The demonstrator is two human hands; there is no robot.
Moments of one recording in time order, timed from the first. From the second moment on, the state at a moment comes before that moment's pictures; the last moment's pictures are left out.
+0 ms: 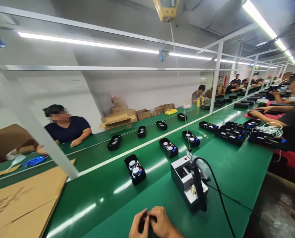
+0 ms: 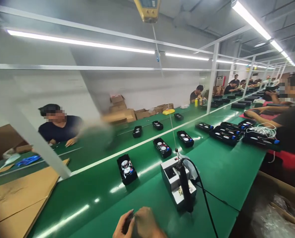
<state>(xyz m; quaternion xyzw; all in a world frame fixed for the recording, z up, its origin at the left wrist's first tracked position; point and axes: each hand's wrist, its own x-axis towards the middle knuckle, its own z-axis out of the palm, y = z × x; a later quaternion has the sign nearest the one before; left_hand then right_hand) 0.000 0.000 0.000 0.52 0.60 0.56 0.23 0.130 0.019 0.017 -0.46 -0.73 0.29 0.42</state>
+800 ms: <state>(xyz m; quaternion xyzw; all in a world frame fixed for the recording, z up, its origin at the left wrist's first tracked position) 0.006 -0.019 0.030 0.58 0.58 0.52 0.26 0.151 0.009 0.016 -0.44 -0.73 0.31 0.42</state>
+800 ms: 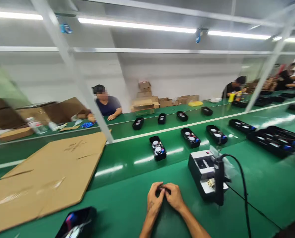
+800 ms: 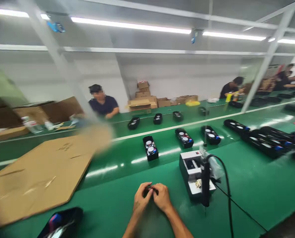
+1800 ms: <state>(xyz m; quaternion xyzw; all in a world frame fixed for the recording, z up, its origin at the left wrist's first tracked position) -0.147 -0.220 0.093 0.24 0.75 0.49 0.37 0.127 -0.082 0.063 -0.41 -0.69 0.52 0.28</state>
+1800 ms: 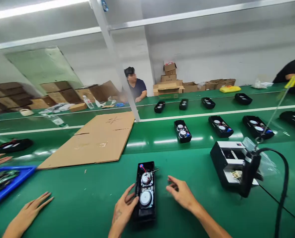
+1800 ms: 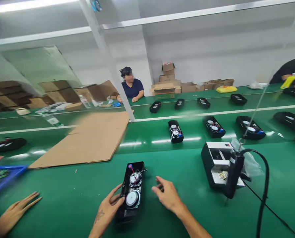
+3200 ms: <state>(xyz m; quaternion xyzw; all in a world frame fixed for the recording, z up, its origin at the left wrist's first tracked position) -0.035 -0.171 0.066 0.52 0.66 0.43 0.33 0.189 -0.043 0.153 -0.40 -0.70 0.56 0.21</state>
